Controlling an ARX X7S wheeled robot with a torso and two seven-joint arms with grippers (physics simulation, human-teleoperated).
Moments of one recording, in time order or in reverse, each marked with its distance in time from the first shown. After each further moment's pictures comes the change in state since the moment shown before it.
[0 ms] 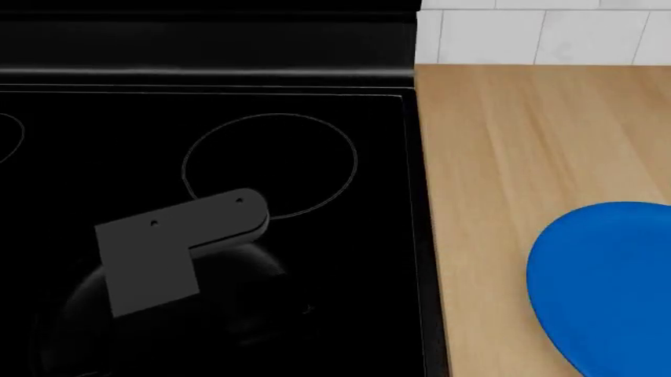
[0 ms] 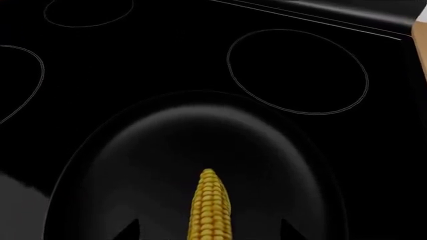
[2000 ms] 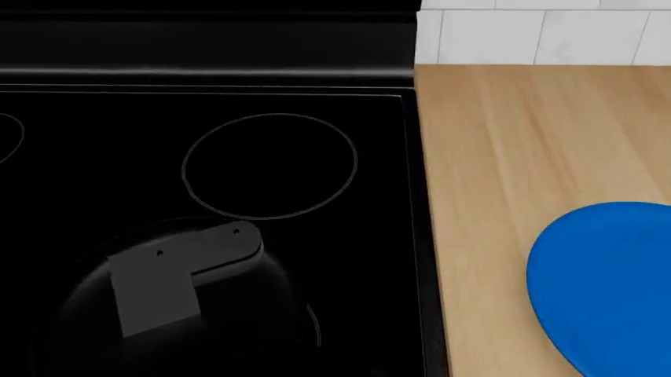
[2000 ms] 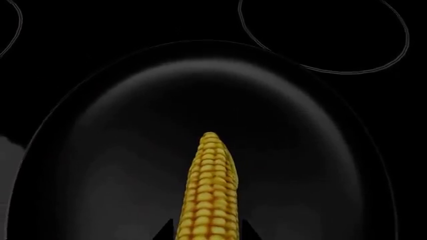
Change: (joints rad) left arm 0.080 -0.011 -0.019 -0.035 -0.003 0.091 -0.031; right arm -0.014 0.007 -0.109 0.089 0.005 -0.049 -0.094
